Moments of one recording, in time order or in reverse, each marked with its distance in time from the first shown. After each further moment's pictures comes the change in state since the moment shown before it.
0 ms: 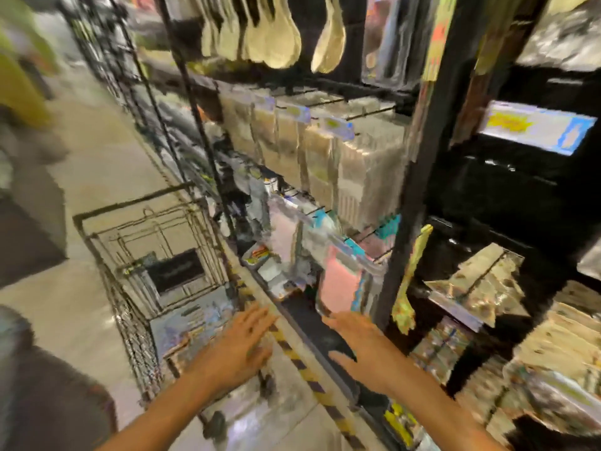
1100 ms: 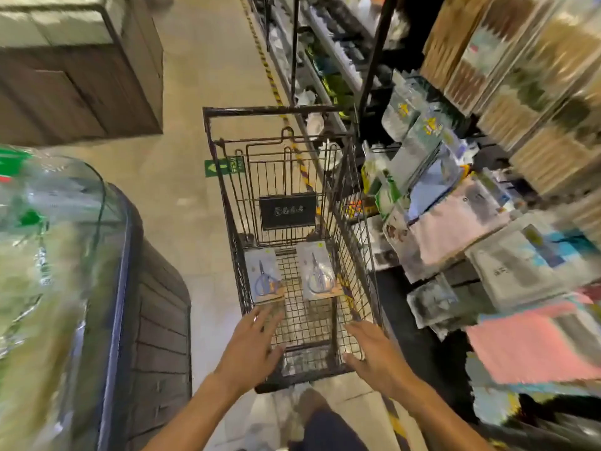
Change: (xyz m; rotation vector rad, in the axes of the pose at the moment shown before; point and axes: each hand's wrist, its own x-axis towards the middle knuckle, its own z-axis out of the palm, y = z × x) left_hand -0.096 -0.335 0.038 -0.187 -0.175 -0.555; right_hand 0.334 -0.166 0.225 -0.015 -0.371 -0.029
